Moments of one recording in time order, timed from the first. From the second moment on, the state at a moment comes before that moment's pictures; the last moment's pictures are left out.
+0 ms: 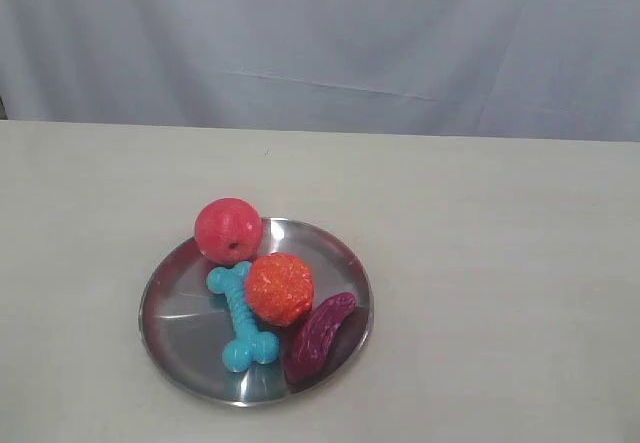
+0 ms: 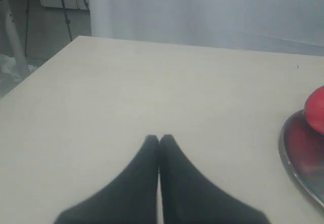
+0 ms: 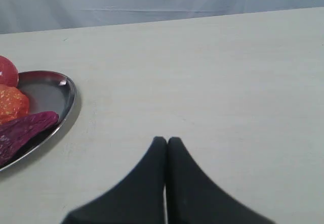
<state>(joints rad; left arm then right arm) 0.11 0.00 0.00 0.13 0.35 -0.16 -0.32 0.01 0.00 0.11 0.41 0.07</state>
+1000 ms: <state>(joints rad) 0.11 0.00 0.00 0.13 0.35 -0.16 -0.32 0.01 0.00 0.11 -0.07 0.07</state>
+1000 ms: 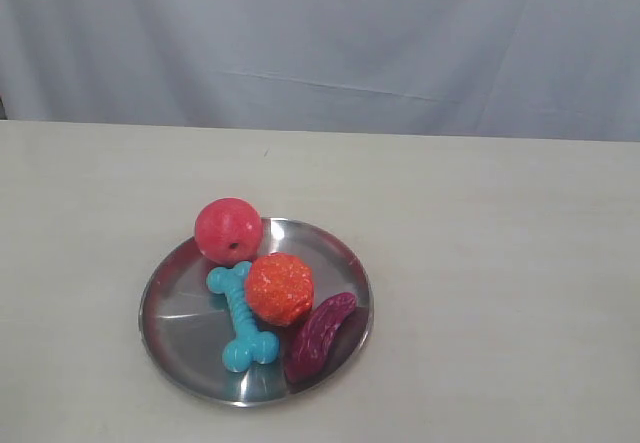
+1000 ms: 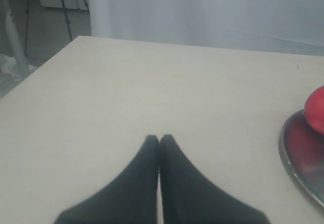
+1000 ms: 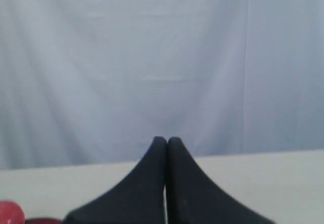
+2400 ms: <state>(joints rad) 0.11 0.00 0.00 0.13 0.35 -0.16 -0.23 0.47 -0.56 -0.57 0.10 0.83</state>
